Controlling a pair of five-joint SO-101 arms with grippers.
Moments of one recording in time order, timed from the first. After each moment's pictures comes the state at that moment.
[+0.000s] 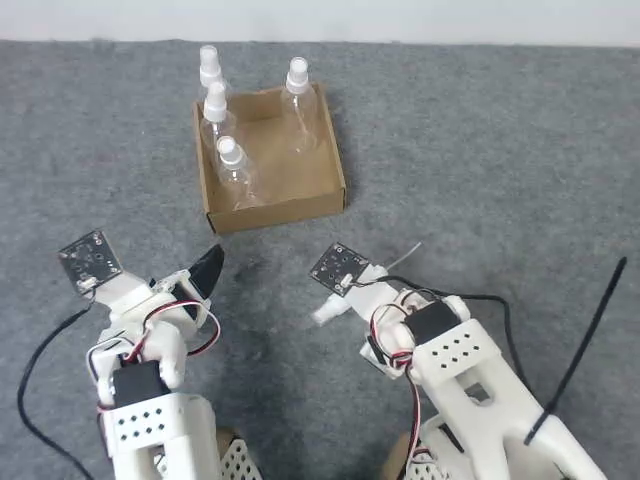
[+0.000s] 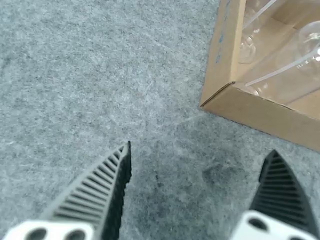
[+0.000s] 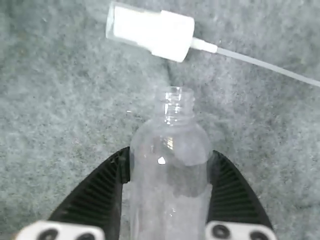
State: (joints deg) left arm -21.6 -81.8 88.7 51.9 22.7; right arm -32.4 -42.2 65.1 62.4 23.5
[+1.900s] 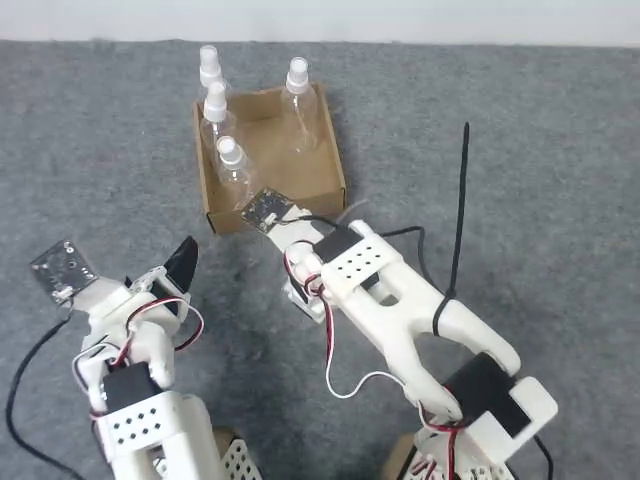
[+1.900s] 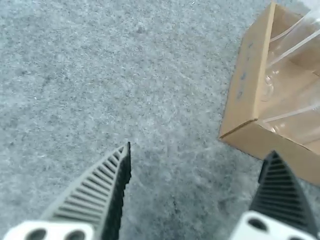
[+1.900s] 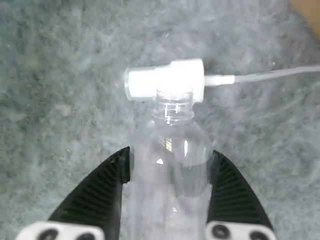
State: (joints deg) left arm -28.3 -81.8 88.7 48.0 22.8; right arm -41.9 0.3 26.5 61.2 12.3
